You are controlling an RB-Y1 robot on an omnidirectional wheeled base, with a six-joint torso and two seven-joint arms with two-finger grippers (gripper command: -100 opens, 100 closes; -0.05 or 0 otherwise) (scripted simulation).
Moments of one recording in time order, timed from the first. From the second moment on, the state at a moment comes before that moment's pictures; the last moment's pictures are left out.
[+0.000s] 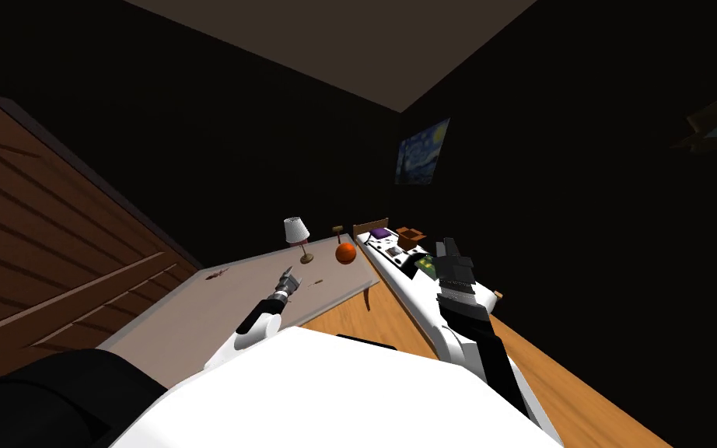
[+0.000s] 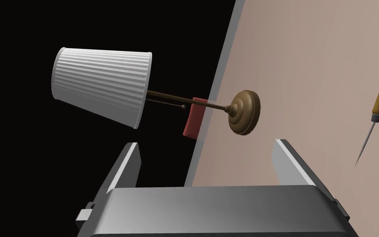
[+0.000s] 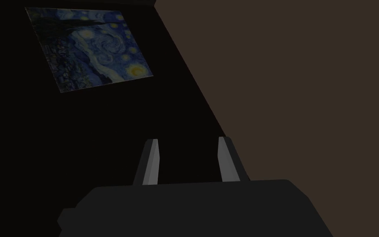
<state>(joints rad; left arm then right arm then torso) 0.41 0.35 0.17 -1.60 0.57 -0.10 0.22 0.45 -0.01 0.05 -2.28 0.00 -0.40 0.08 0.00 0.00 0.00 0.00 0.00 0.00</state>
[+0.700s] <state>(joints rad) 0.38 0.42 0.20 -1.44 0.70 0.04 0.23 0.45 -0.01 0.05 -2.28 0.00 -0.40 0.08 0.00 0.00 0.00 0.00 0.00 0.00</state>
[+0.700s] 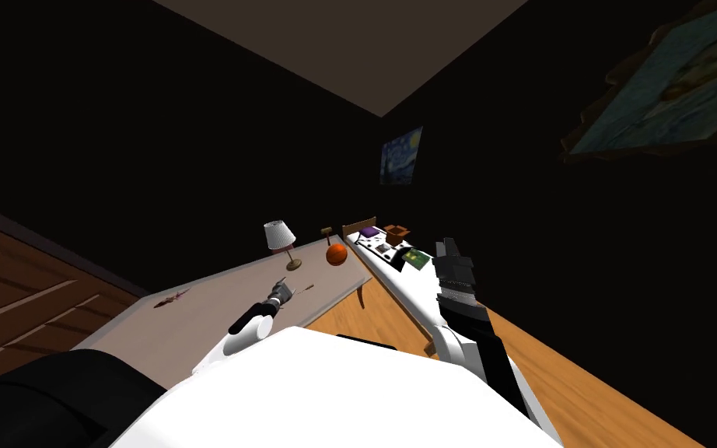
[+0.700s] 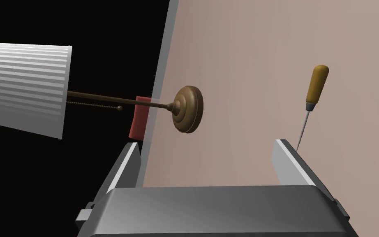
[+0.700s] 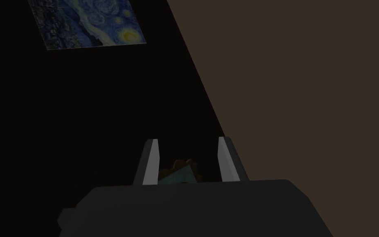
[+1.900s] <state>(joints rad) 0.32 0.52 0.19 -1.13 0.90 0.18 0.24 0.45 -0.01 0.05 -2.28 0.00 -0.40 0.08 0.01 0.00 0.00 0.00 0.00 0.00</state>
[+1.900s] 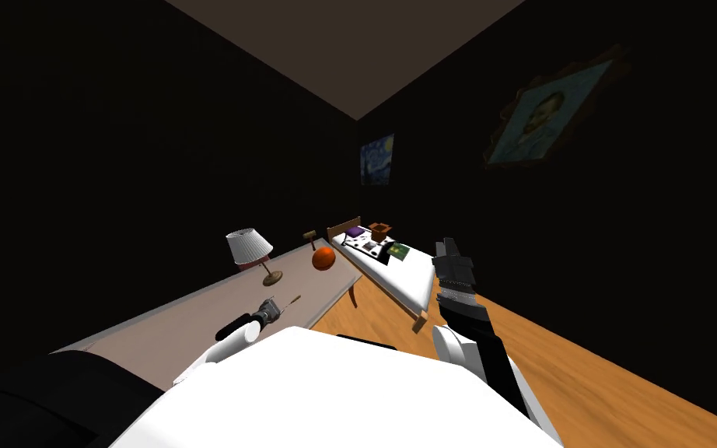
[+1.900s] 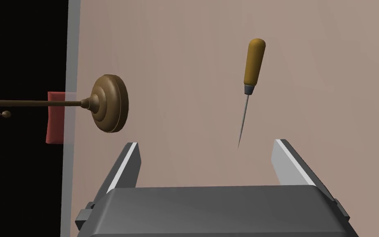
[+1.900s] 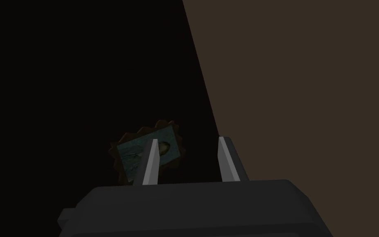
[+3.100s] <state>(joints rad) 0.29 0.58 0.22 -0.86 1.06 0.41 0.25 0.46 -0.01 0.05 -2.28 0.00 -0.40 0.08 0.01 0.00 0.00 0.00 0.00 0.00</state>
